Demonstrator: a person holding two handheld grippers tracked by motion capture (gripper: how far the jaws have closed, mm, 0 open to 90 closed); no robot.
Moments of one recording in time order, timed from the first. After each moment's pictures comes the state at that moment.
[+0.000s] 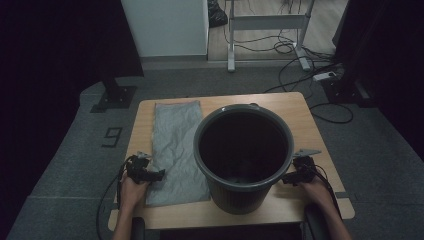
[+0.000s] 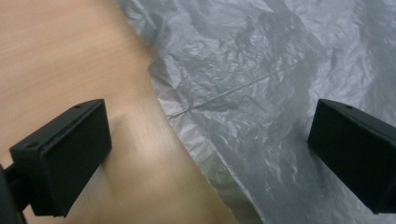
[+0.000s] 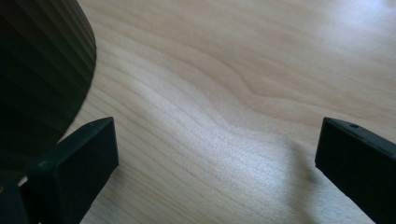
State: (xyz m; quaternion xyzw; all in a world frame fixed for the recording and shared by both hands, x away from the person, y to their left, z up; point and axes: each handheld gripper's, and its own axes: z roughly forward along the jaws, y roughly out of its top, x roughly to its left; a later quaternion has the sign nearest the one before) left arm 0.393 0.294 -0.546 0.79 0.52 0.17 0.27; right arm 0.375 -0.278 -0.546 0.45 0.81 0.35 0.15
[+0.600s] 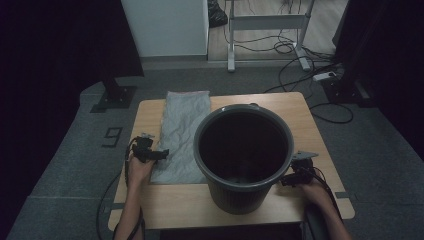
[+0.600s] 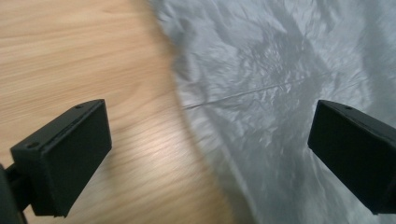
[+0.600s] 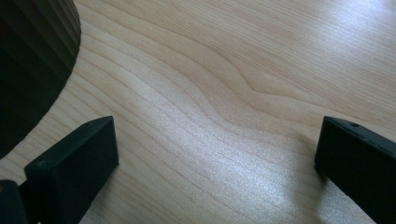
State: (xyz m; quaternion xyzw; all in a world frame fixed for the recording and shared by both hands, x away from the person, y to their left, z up) left arm 0.453 0.299 -0.536 0.77 0.54 0.16 0.30; right arm 0.374 -0.276 -0.558 0.43 0.82 0.34 0.18
